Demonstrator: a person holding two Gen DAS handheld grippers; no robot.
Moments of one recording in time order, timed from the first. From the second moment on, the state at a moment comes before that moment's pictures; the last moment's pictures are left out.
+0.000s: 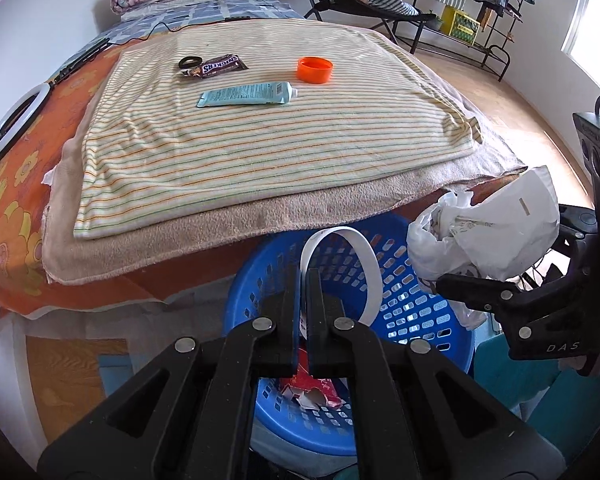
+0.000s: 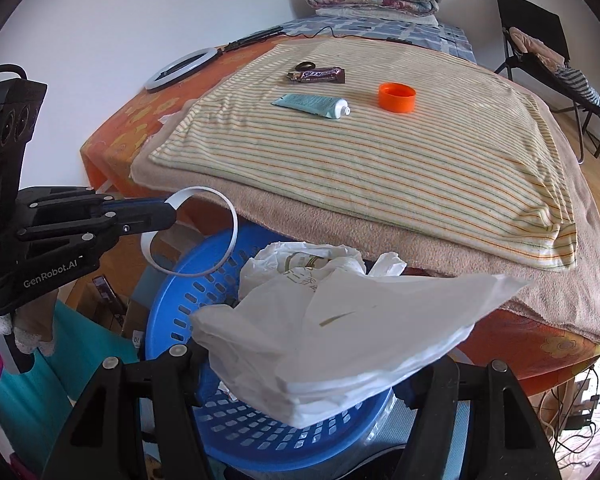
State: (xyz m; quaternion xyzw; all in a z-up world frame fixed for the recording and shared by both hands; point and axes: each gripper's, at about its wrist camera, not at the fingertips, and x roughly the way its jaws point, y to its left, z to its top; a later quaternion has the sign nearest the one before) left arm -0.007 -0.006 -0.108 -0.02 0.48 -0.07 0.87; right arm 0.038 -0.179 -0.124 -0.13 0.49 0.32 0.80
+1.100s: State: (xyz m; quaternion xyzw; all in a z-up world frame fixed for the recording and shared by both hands) left arm -0.003 -0.004 -0.131 -0.01 0.51 -0.04 0.86; right arm 0.041 -0.179 -0.148 -0.14 0.52 0.29 0.79
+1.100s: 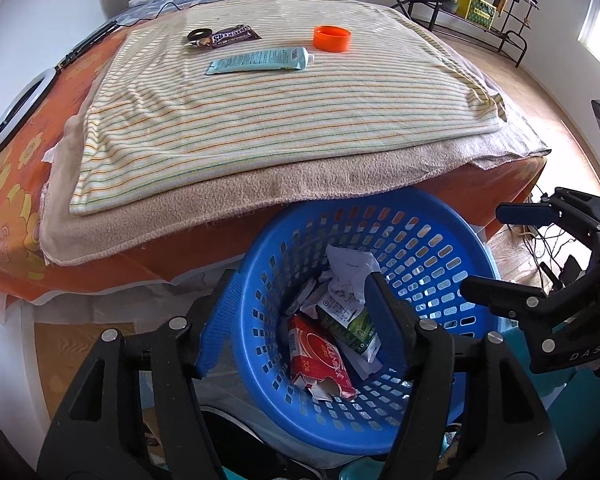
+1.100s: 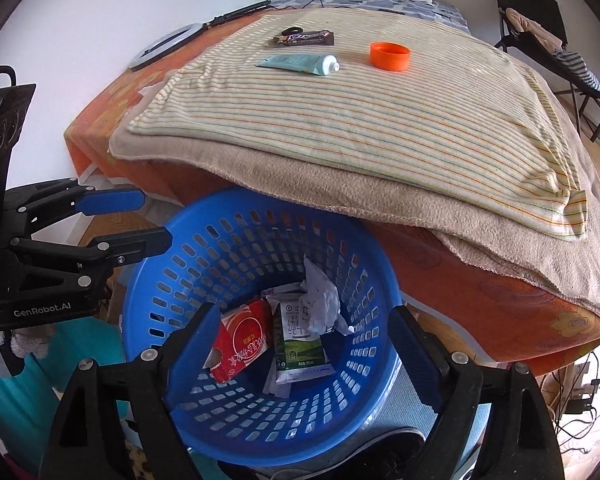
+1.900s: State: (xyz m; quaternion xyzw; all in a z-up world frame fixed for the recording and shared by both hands) left arm 0.009 0.011 -0.128 -0.06 0.52 -0.02 0.85; right arm 0.047 -0.179 -0.137 -0.14 0.50 0.27 0.81
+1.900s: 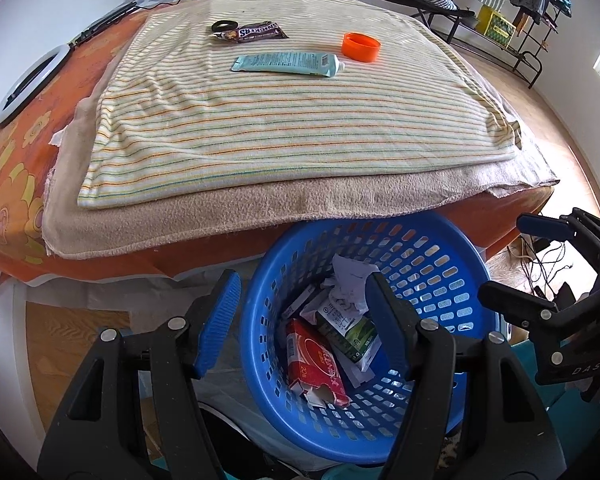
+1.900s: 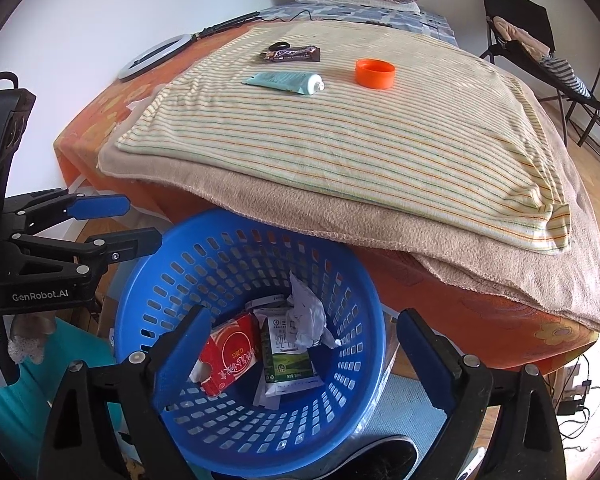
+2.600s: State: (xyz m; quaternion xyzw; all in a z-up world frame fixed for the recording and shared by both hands) left arm 0.119 0.048 -0.068 -0.11 0.49 -0.06 0.86; right arm 0.108 -0.178 -0.075 -0.09 0.46 0.28 0.84
